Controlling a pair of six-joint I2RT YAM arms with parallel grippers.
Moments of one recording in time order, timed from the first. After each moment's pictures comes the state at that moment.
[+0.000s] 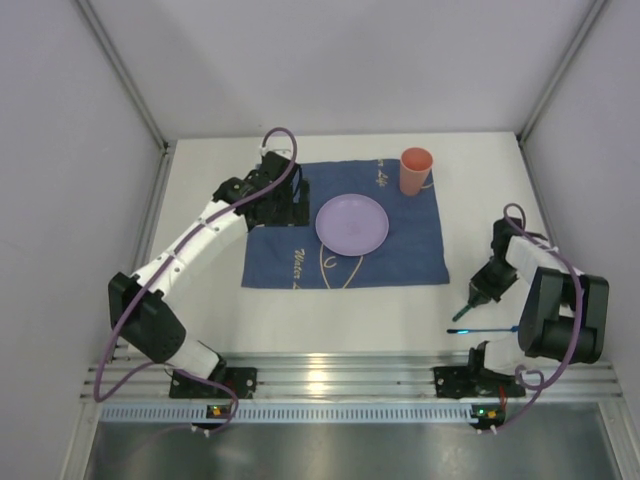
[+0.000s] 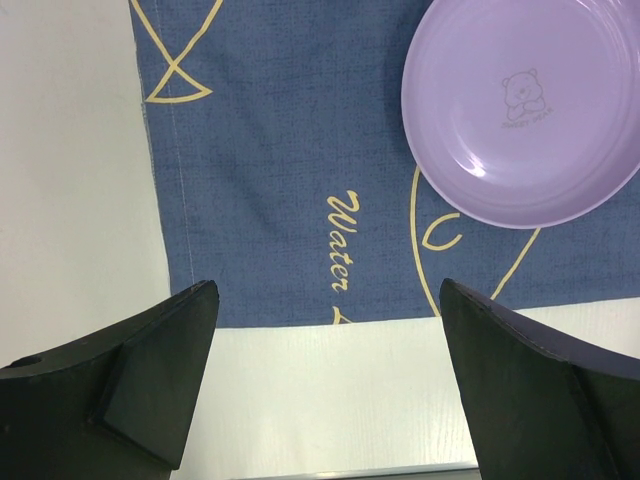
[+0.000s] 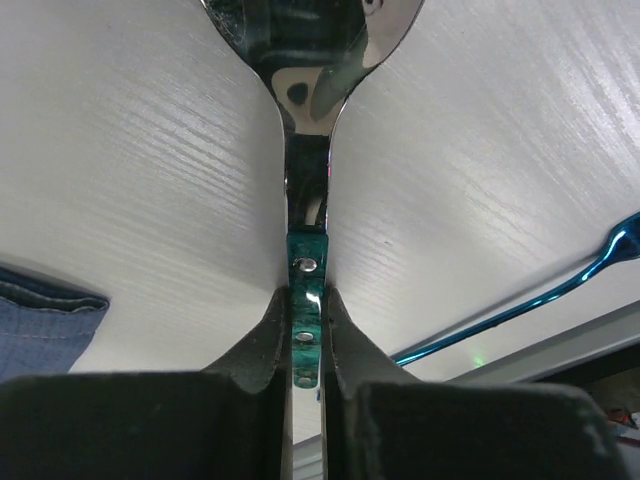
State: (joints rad) left arm -0.56 1.52 1.46 -0.87 -0.27 -0.46; right arm -0.21 1.45 0.75 -0.83 0.07 0.66
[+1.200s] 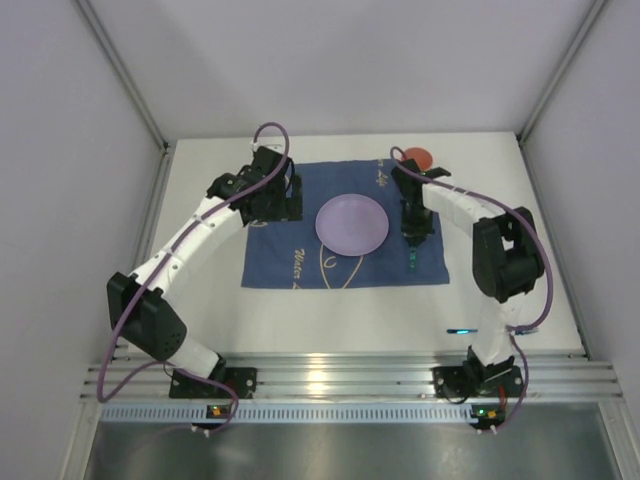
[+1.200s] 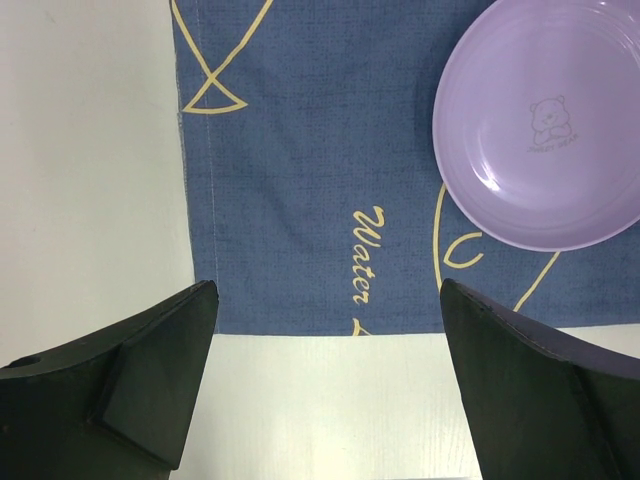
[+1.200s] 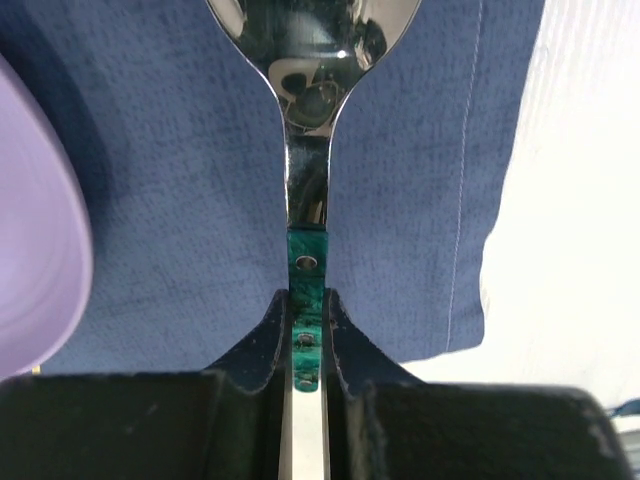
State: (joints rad) left arm -0.51 1.53 1.48 -0.88 -0.28 -0.44; right arm 0.38 1.91 1.45 -0.94 0.21 0.48
